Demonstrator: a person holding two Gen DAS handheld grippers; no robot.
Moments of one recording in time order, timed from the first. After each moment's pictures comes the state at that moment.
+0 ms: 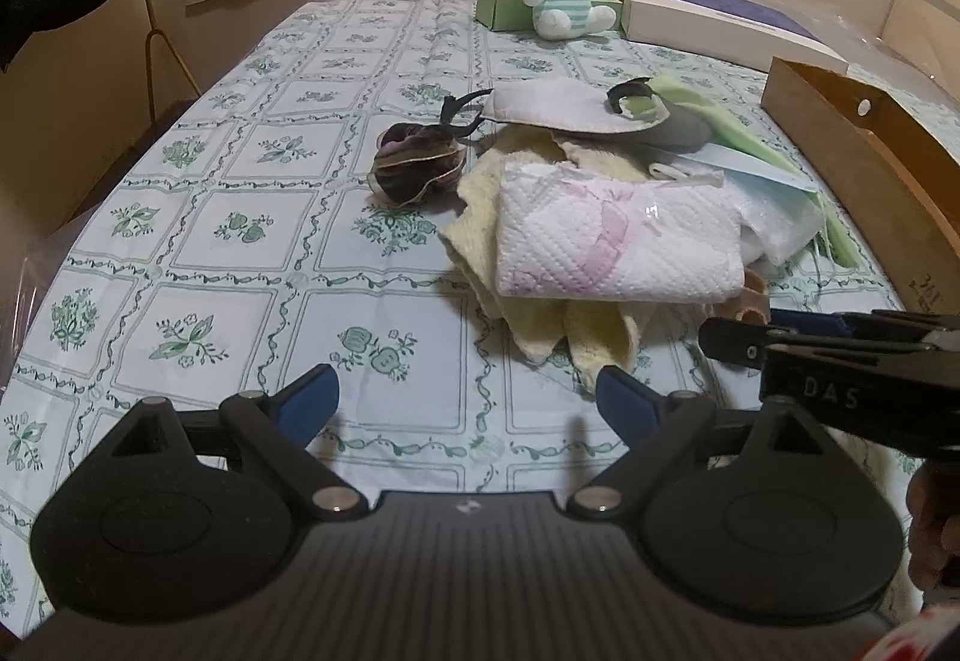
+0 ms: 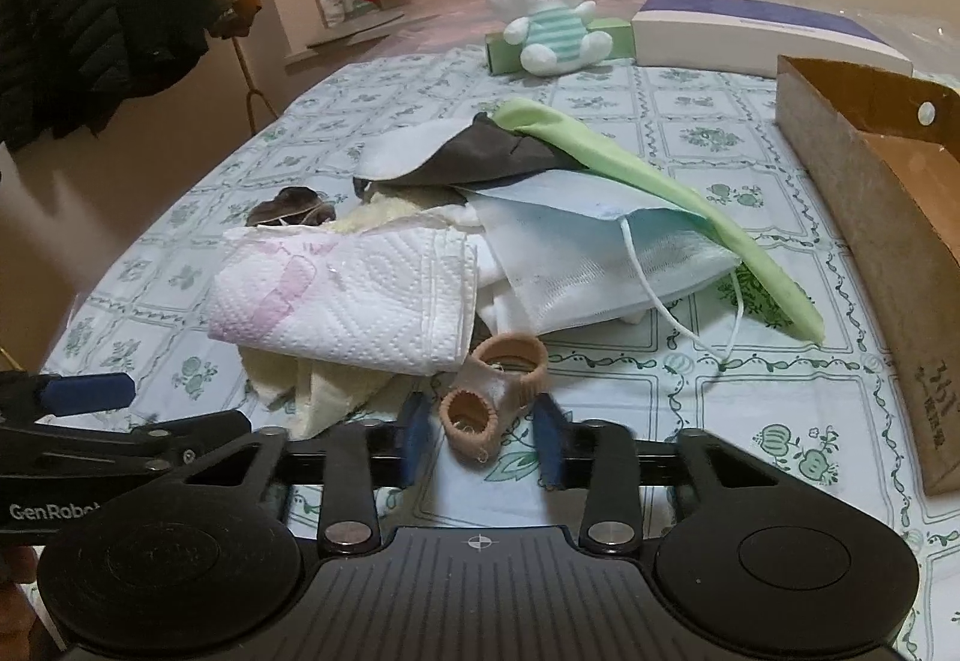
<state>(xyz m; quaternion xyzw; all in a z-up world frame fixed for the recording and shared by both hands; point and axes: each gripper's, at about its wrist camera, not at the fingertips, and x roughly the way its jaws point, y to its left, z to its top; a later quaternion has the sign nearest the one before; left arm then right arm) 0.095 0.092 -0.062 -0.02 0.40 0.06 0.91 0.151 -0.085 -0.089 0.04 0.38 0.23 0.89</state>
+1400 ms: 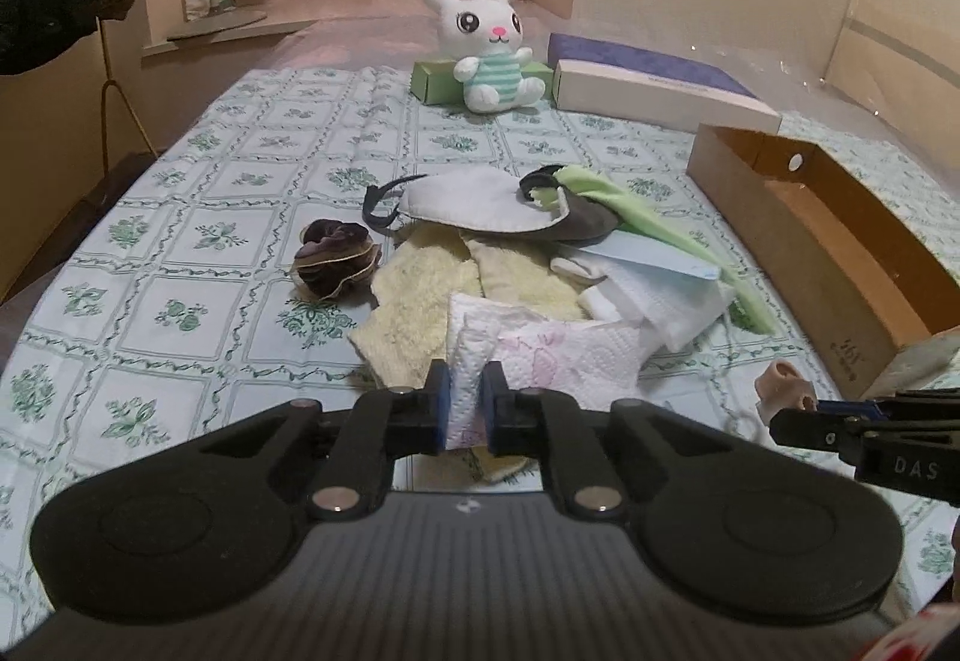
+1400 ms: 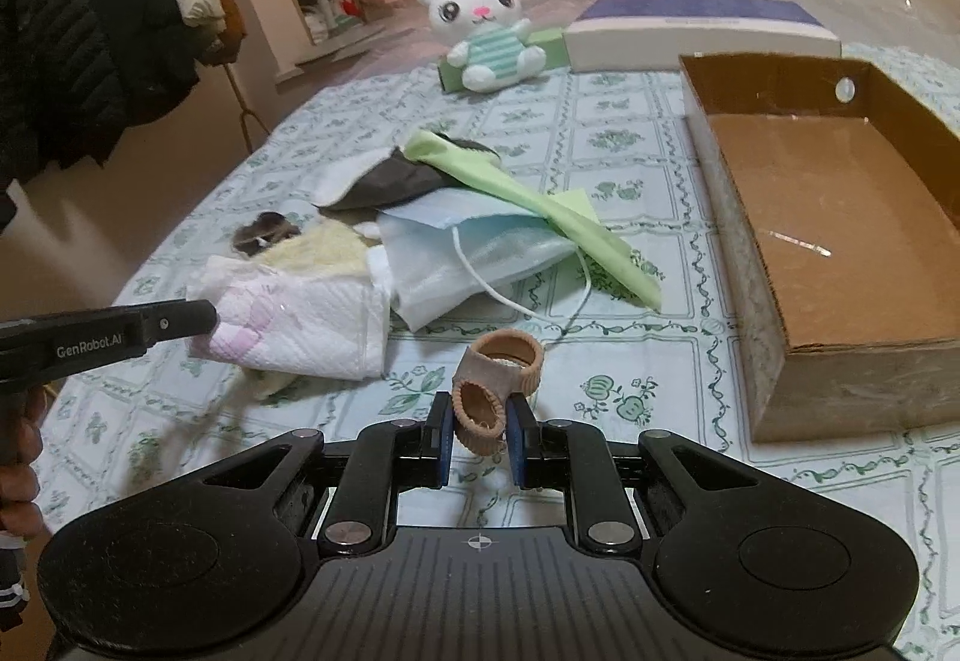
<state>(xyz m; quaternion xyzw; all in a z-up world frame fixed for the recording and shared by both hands) 0.104 0.070 -0.032 -0.03 0.35 0.00 0.94 0.121 -0.173 -0.052 0.07 0.39 0.23 0.89</state>
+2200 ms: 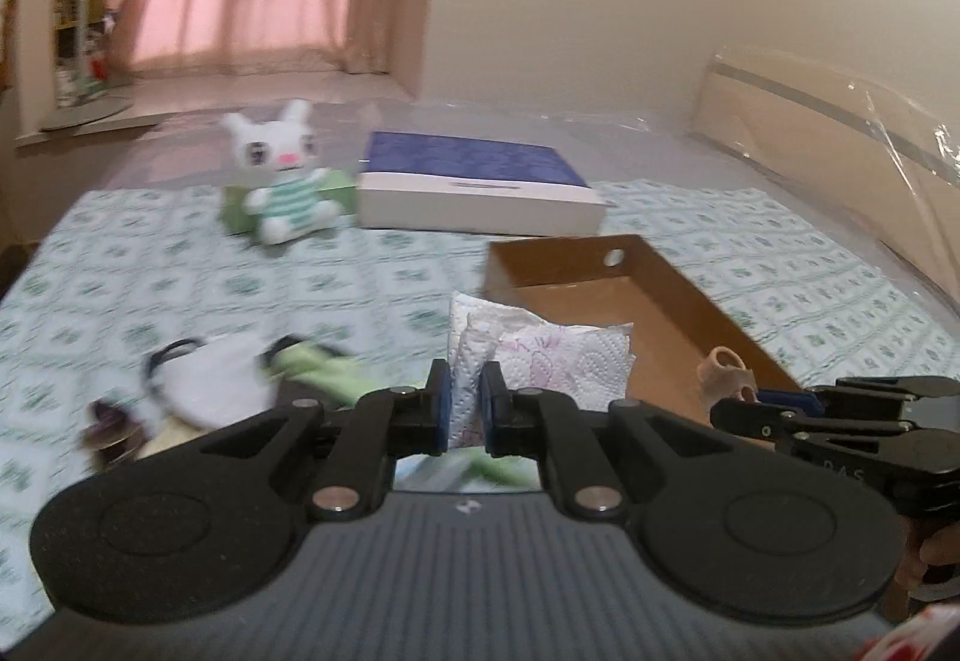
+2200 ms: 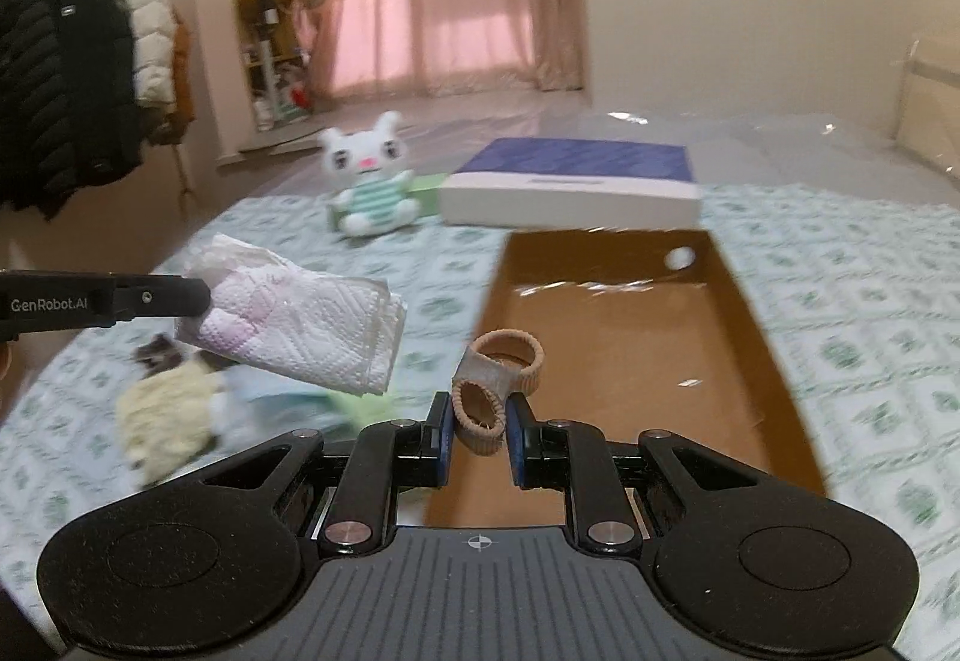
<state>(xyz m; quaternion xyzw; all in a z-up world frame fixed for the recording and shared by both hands) 0.130 -0.041 0.050 -0.03 0.28 -0.11 0.95 0.144 -0.290 0.012 0.02 0.29 0.16 0.94</state>
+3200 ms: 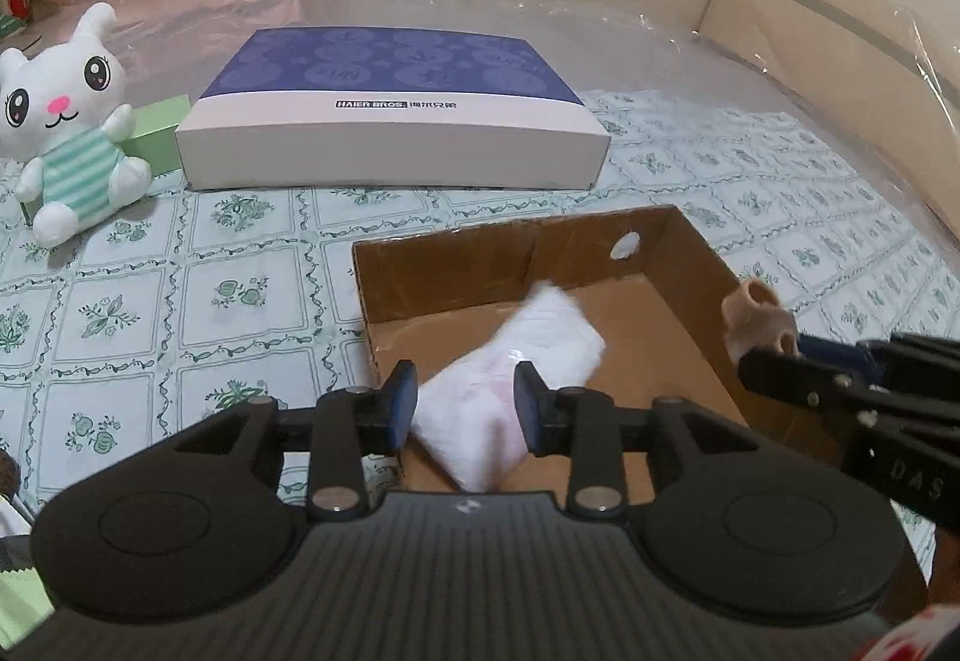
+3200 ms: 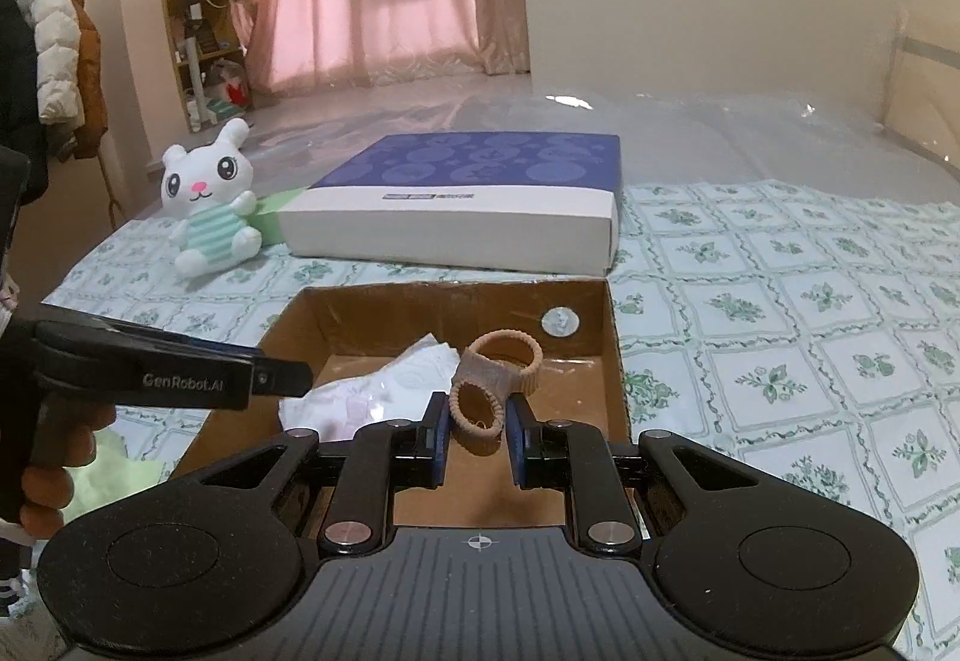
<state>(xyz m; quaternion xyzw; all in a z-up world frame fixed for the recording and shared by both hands) 0.381 -0.182 -0.036 -0.02 0.39 -0.14 0.91 0.322 -0.377 -0.023 0.02 0.30 0.15 0.94</state>
